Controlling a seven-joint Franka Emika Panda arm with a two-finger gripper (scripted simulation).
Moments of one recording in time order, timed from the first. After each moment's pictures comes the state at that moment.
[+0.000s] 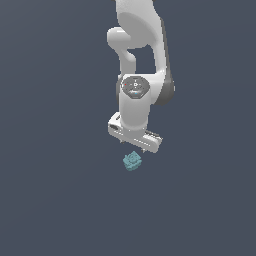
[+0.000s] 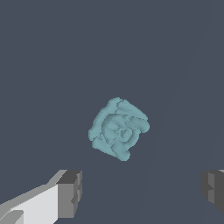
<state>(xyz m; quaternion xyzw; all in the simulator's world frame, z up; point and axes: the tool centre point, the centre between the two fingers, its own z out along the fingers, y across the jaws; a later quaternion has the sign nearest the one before) 0.023 0.020 0.138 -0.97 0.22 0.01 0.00</state>
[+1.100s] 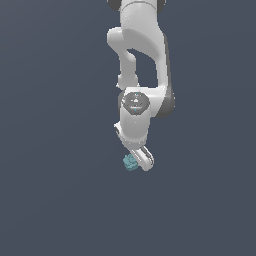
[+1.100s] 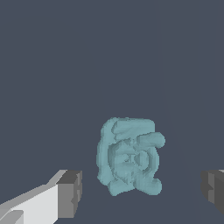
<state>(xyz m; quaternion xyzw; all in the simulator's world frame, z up) 0.047 0.021 0.105 -0.88 0.47 0.00 0.00</state>
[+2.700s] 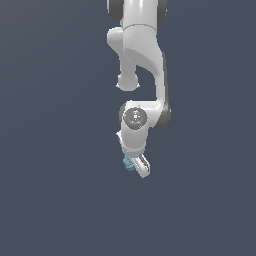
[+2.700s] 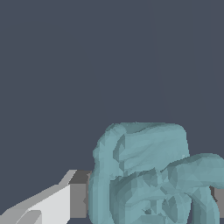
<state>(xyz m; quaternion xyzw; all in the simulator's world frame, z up) 0.049 0.021 0.051 -0.87 0.50 0.00 0.00</state>
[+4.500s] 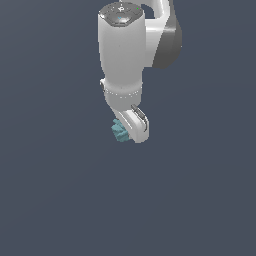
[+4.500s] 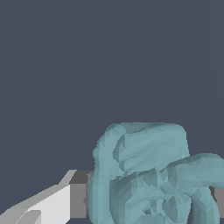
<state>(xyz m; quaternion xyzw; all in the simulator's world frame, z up) 0.033 -0.010 0.274 -0.87 0.50 0.00 0.00</state>
